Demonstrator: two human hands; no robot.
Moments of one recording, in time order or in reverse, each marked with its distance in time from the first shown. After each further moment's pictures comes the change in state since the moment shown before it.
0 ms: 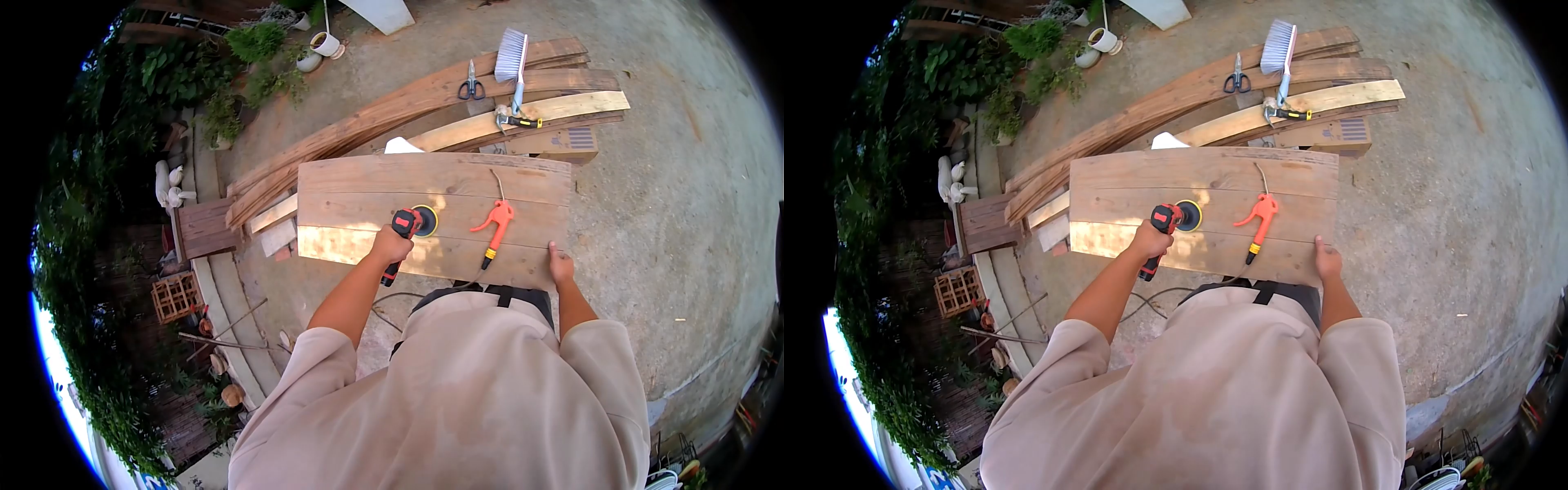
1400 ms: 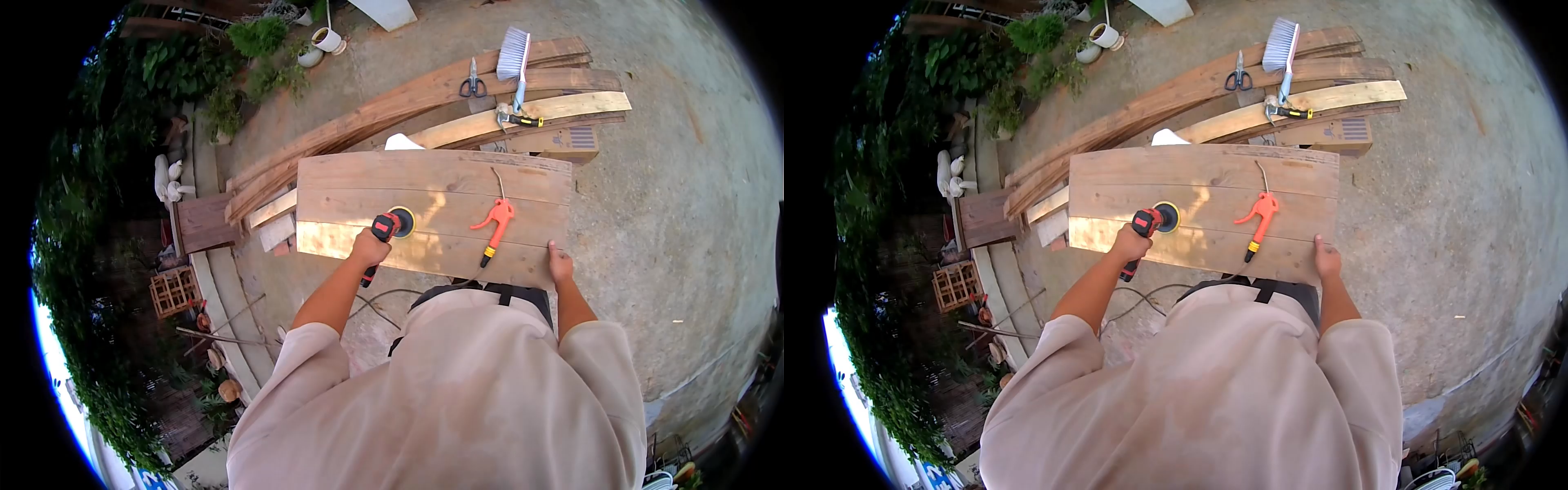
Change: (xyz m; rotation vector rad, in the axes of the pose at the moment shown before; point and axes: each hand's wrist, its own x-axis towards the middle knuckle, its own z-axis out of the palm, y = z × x) left_hand 0.013 -0.065 -0.024 0.144 0.106 0.041; right_hand 0.011 0.008 0.004 0.024 -0.011 0.023
